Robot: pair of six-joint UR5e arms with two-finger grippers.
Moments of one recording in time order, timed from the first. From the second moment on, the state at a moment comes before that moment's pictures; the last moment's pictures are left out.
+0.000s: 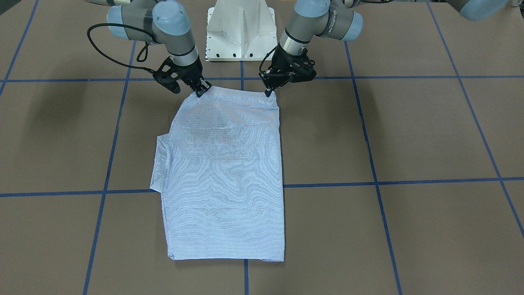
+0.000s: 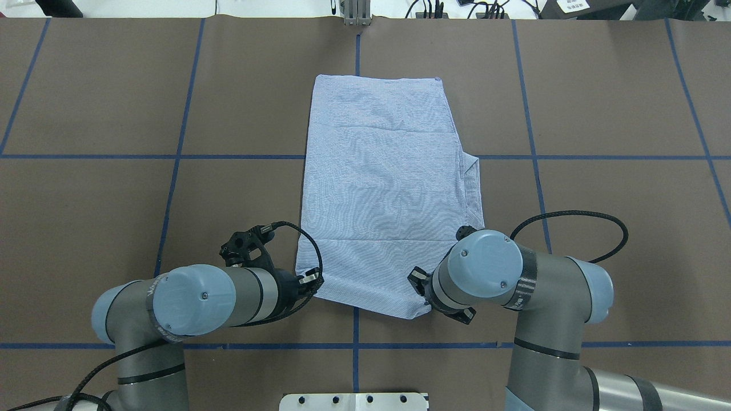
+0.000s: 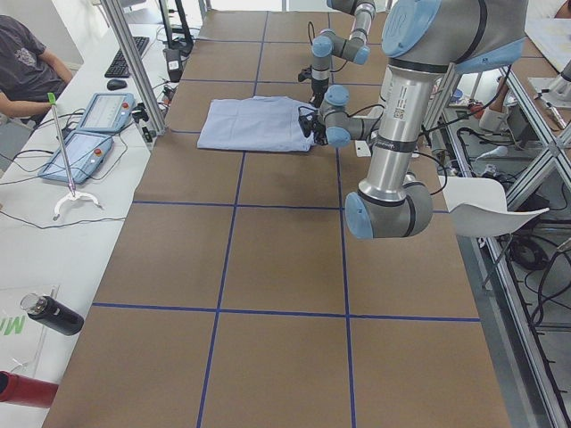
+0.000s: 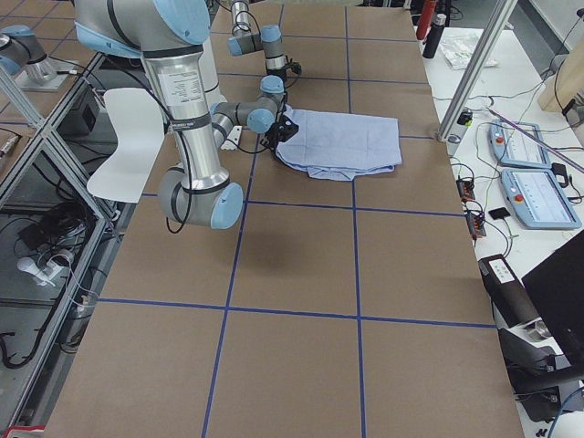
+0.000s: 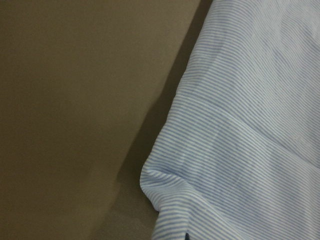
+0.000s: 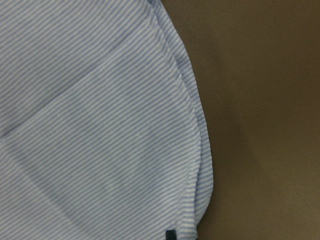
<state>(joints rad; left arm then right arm) -0.27 -1.97 -1.85 -2.03 -1.61 -1.84 0.32 -1.19 1.89 -1.48 1.83 2.03</state>
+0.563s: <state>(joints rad) -0.26 -1.97 -2.01 -1.86 -1.65 -1.85 0.33 -1.24 1.98 -1.47 1.89 1.99</state>
